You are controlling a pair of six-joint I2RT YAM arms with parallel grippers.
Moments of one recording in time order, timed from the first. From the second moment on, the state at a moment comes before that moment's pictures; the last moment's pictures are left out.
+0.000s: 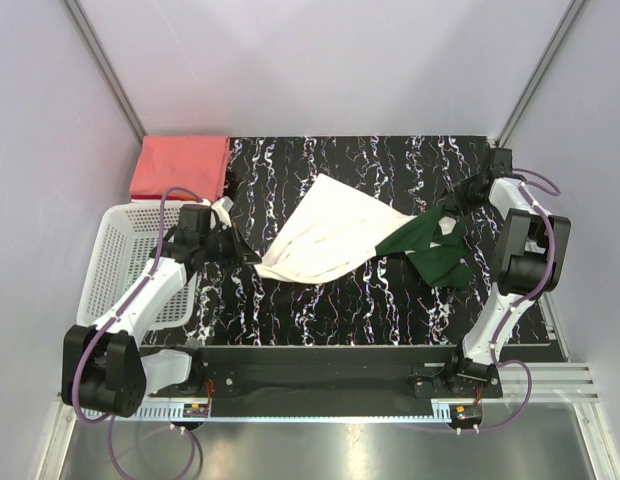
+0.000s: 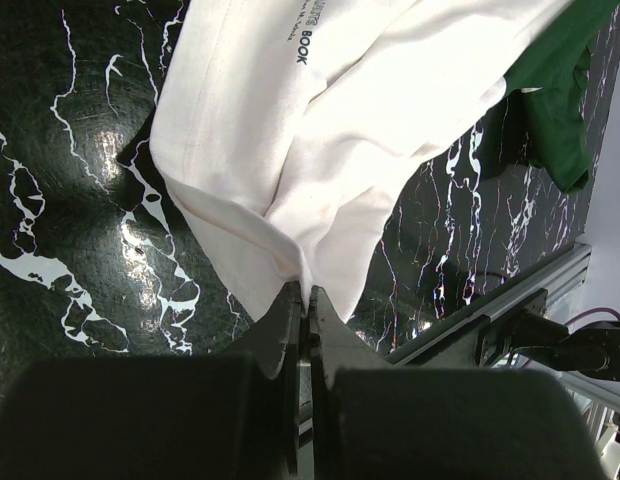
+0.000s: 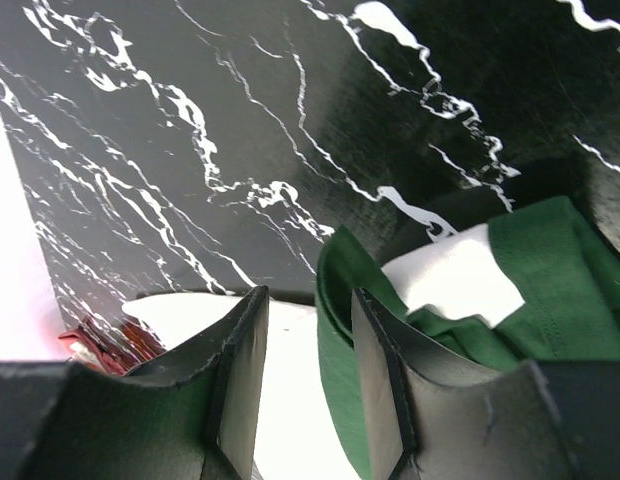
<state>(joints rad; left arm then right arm) -0.18 1.18 0.75 -0.41 0.50 -0.52 -0.21 1.95 1.43 -0.48 -0.20 0.98</state>
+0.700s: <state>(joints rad) -0.18 1.18 0.75 -0.41 0.49 -0.52 -0.21 2.00 1.45 -0.52 -0.20 0.97</state>
